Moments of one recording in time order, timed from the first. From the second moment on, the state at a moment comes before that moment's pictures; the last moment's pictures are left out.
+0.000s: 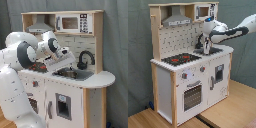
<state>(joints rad) -1.21 -0.30 1.50 -1.89 -0.10 2.01 0.58</state>
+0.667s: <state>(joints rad) -1.22 -0.20 1.53 -1.94 -0.05 2.09 0.57</state>
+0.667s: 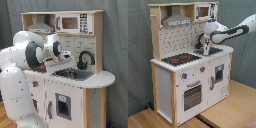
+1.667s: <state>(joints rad) -1.22 -0.05 1.54 -1.95 -0.05 2.10 0.46</state>
